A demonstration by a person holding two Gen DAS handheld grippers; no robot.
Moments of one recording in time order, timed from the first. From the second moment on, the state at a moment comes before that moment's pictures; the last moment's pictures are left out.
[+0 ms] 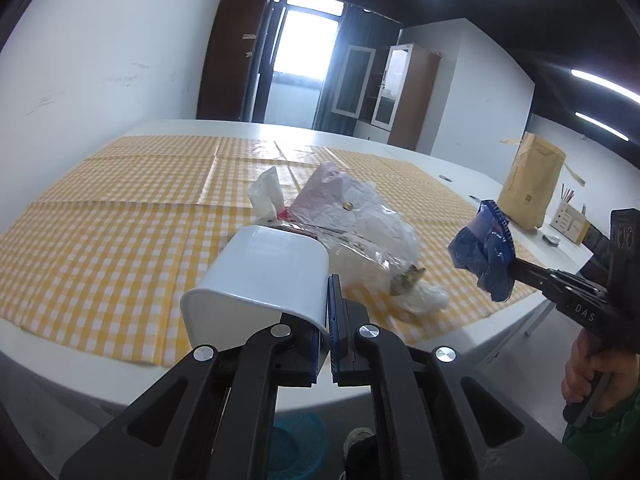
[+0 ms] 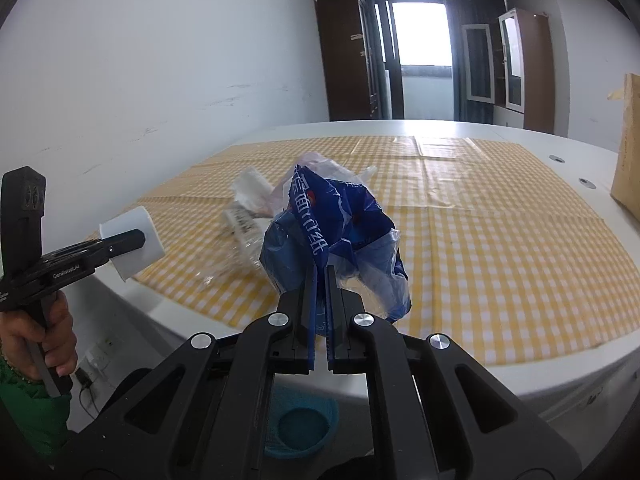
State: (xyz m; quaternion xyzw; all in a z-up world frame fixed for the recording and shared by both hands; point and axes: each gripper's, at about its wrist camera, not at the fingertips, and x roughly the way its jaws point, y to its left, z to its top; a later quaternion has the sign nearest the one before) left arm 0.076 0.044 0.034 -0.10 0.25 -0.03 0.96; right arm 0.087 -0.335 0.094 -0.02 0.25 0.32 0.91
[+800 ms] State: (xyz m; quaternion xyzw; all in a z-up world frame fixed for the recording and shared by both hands) left arm -0.035 0.001 -0.022 -0.09 0.31 -0.08 0.94; right arm -0.038 -0.336 0.020 -0.05 0.32 0.39 0.86
